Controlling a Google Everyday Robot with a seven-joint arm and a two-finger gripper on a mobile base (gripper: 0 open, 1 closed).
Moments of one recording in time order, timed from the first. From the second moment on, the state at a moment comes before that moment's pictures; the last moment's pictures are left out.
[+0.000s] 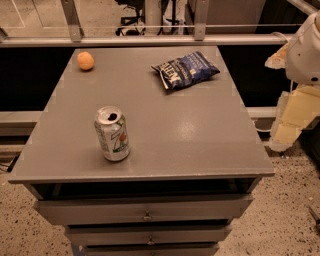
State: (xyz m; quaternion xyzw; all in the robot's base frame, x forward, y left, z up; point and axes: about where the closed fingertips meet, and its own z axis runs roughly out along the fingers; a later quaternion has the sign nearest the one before) arm 0.438 -0.217 0.976 -0.60 0.78 -0.03 0.16
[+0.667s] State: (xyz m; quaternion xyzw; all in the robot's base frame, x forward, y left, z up) arm 0.463 -0.201 0.970 -0.60 0.78 -0.02 0.19
